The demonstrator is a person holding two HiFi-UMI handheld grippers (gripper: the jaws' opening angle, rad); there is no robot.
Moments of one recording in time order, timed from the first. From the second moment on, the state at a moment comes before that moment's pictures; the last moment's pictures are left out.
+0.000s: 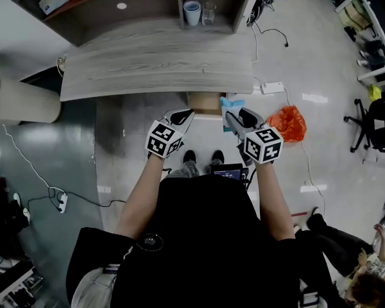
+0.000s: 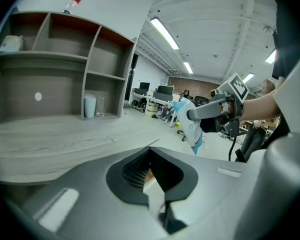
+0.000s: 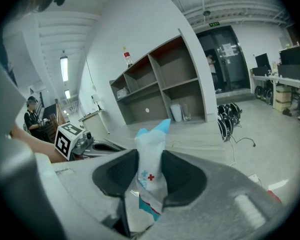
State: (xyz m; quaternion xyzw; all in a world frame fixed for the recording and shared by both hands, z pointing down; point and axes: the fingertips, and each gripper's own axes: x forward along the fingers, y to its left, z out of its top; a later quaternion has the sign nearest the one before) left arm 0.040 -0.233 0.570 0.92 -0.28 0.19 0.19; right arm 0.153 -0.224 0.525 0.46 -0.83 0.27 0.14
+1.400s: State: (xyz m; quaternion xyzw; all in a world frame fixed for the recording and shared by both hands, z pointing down) left arm 0.074 -0.232 0.567 0.90 -0.33 0.22 0.19; right arm 0.188 -0.241 0.530 0.40 -0.86 0.28 0.13
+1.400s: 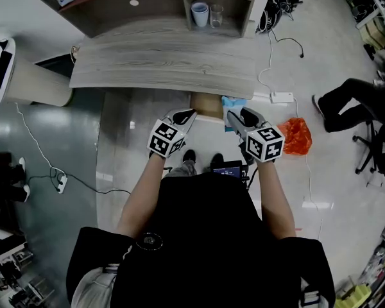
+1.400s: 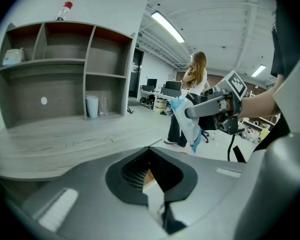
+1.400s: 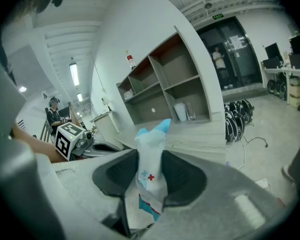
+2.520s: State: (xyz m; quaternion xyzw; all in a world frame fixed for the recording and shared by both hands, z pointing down) left arm 0.061 -0.251 0.611 0.87 -0.37 0.22 0.23; right arm 0.154 -0.281 0.608 0.27 -0.90 0.22 0.28
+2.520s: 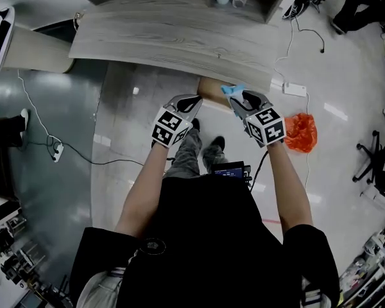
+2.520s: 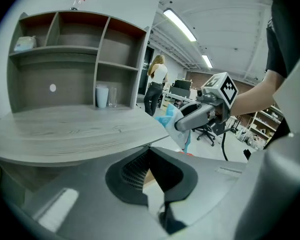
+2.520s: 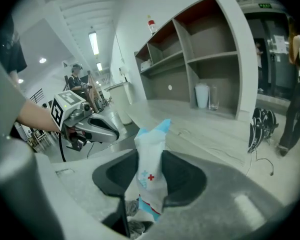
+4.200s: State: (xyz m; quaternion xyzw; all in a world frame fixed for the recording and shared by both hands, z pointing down) left arm 0.040 -0.250 0.735 0.86 -0.35 0.24 0.29; right arm 0.066 -0.283 0.802 0.11 -0.86 0.10 0.48
